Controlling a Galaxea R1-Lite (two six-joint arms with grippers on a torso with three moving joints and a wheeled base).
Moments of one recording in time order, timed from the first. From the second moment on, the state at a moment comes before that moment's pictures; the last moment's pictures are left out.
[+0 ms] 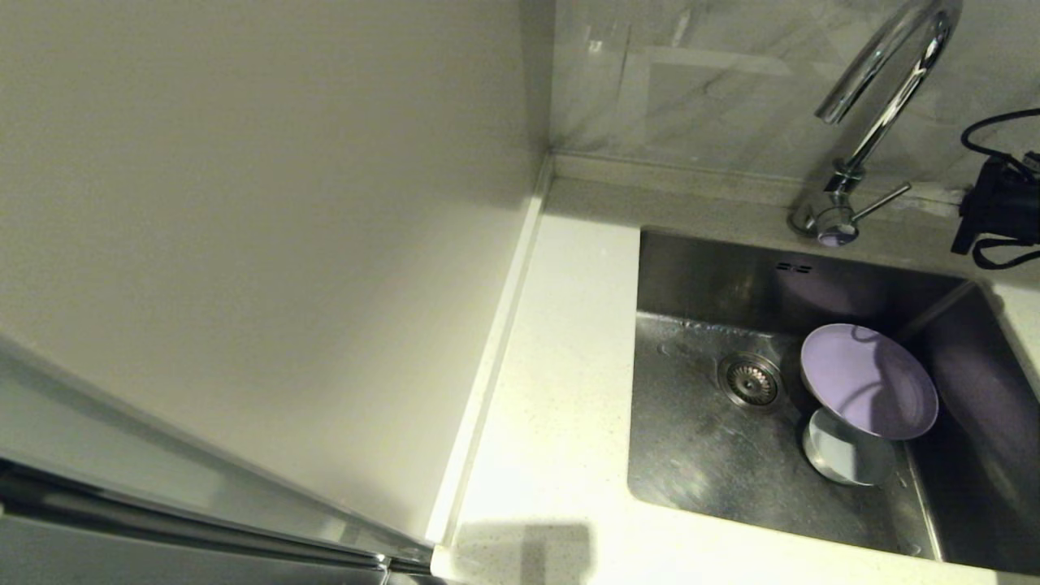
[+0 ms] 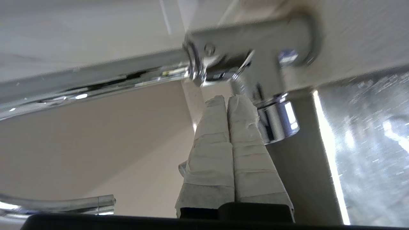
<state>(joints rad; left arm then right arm) 0.00 0.00 0.00 -0.01 0.00 -0.01 -0.50 2.22 -1.99 -0.12 1.07 1.28</state>
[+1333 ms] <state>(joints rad) 0.00 0.00 0.00 -0.01 0.00 -0.01 -0.52 2.20 -1.99 -0.11 1.41 1.31</state>
